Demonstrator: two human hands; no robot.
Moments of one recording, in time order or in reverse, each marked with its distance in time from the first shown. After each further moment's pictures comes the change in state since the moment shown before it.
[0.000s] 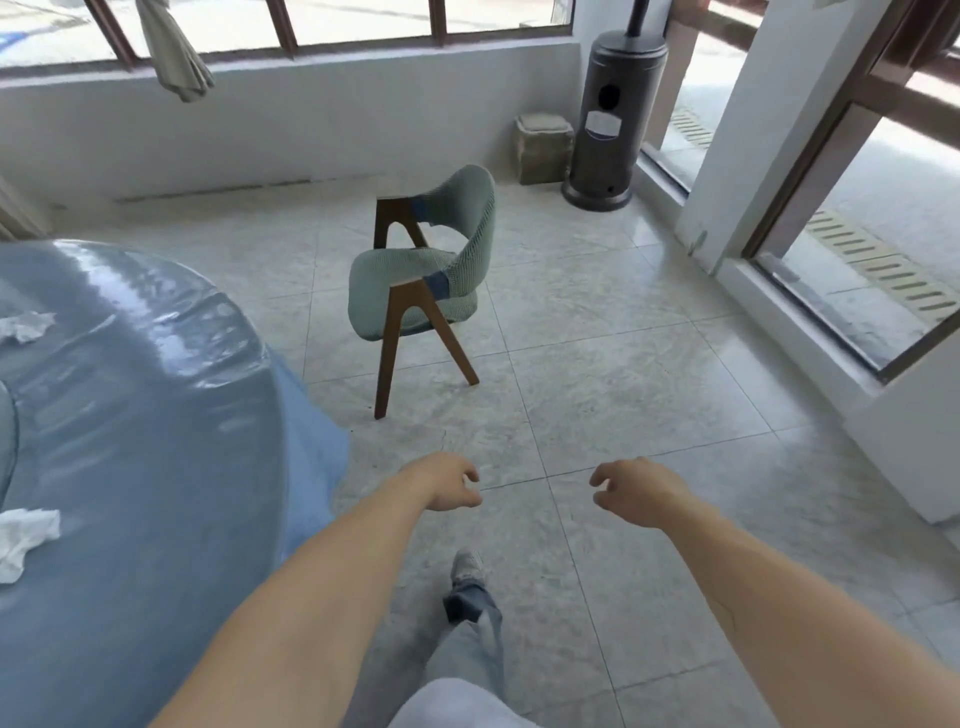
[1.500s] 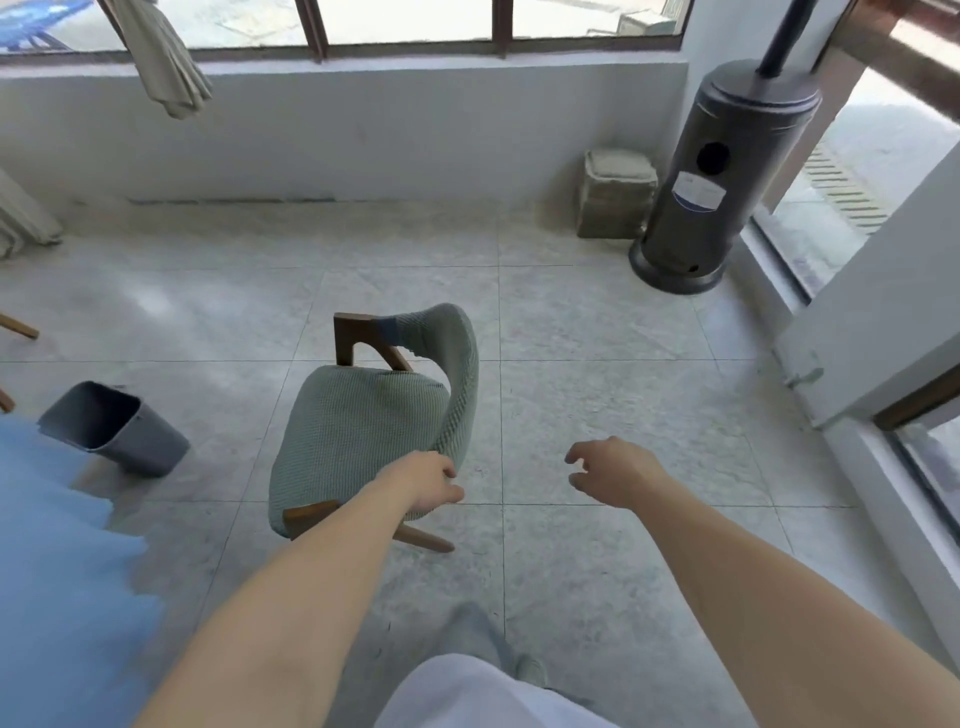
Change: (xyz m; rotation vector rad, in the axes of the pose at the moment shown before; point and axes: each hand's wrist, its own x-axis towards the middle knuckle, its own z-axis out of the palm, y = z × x) left_hand 0.525 0.036 -0.480 -0.158 0.096 -0.247; right_hand 0.638 0.069 -0.455 -0.136 -0.013 -0.212
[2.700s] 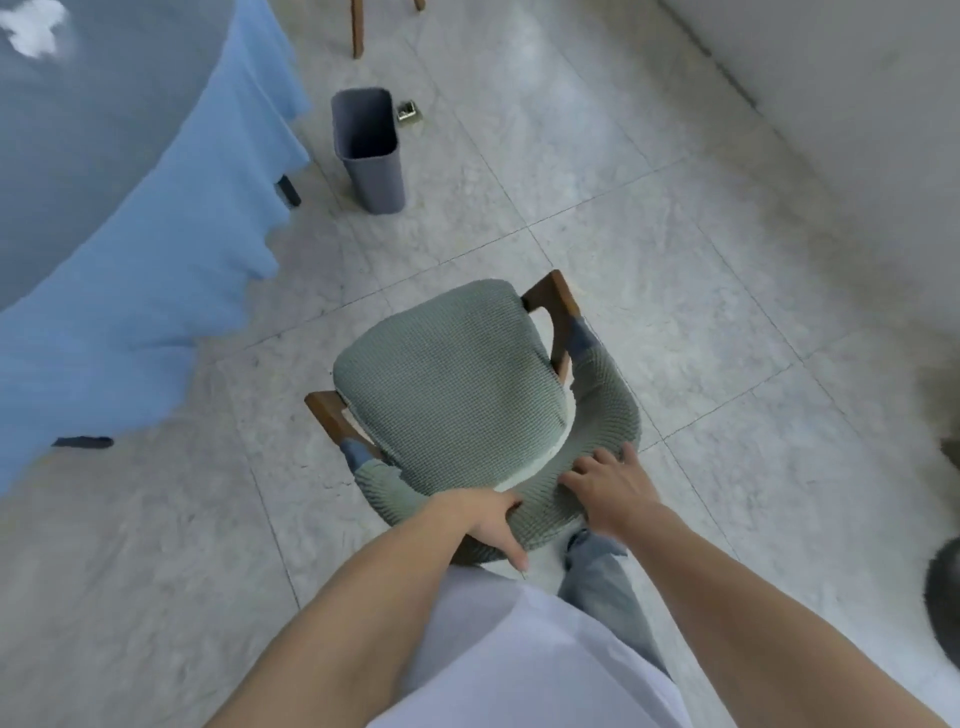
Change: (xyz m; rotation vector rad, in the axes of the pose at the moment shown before) left_hand 0.219 -0.023 -0.048 -0.906 -0.232 -0.318; right_hand 0.379 -0.140 -0.101 -1.065 -0.208 -1.060
